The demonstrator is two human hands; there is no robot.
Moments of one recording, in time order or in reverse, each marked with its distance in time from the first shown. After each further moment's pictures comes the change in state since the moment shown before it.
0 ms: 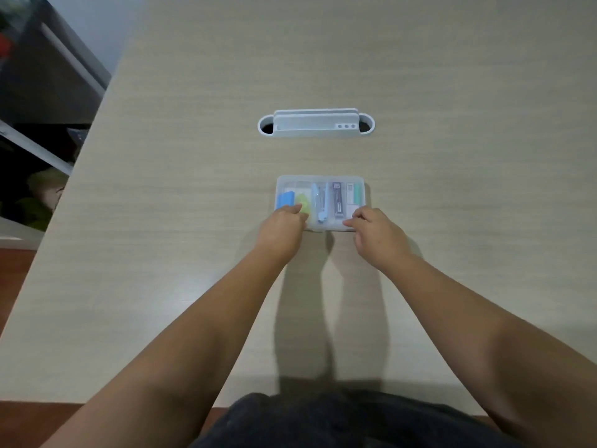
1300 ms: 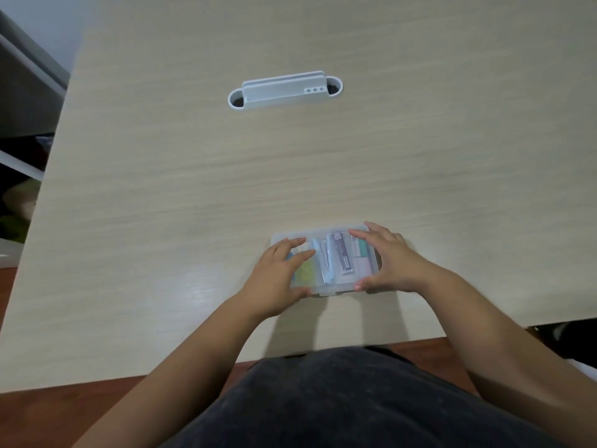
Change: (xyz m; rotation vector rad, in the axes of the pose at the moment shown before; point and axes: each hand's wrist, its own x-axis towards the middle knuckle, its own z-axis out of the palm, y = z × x) left_hand -0.155 0.029 0.013 -0.204 -0.244 0.186; right_hand -0.138 -0.004 -0.021 0.311 -0.459 0.302
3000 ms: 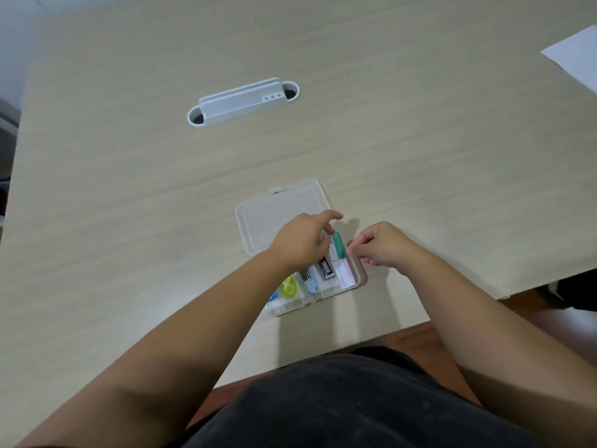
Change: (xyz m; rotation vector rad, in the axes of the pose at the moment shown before) left_hand 0.094 0.063 -0.013 -0.062 0.006 0.213; right_hand 0.008 0.014 -0.005 0.571 0.153 0.331
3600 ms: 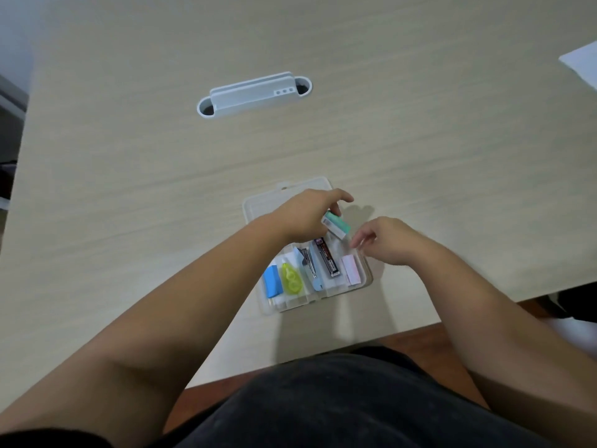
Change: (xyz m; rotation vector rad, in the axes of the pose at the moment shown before) left_hand 0.022 -0.003 -0.043 0.059 -0.154 0.054; right_hand -0.008 -0.025 -0.008 -0.409 -0.041 -0.133
